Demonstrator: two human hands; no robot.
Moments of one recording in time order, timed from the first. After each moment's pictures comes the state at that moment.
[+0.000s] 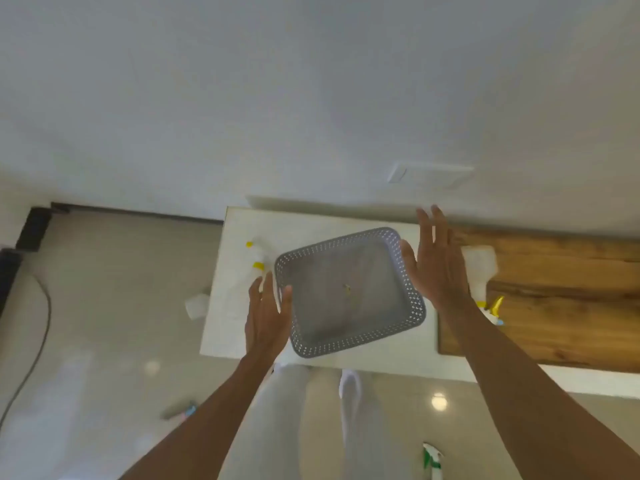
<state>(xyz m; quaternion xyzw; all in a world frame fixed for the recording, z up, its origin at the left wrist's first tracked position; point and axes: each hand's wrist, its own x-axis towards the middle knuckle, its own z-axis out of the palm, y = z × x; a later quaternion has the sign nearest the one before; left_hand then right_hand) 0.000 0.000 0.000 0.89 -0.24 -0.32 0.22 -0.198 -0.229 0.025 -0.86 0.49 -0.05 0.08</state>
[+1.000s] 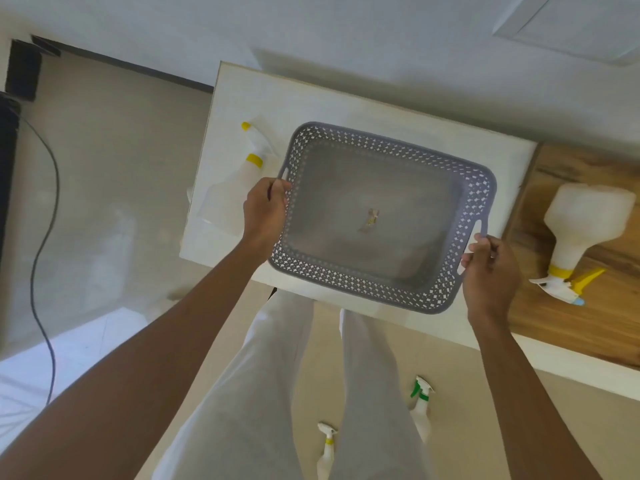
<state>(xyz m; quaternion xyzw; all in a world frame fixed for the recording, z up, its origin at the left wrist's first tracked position) 0.017 -0.045 -0.119 0.87 -0.04 -0.34 0.34 -0.274 -0.185 -0.129 -0.57 0.71 -0.11 0.38</state>
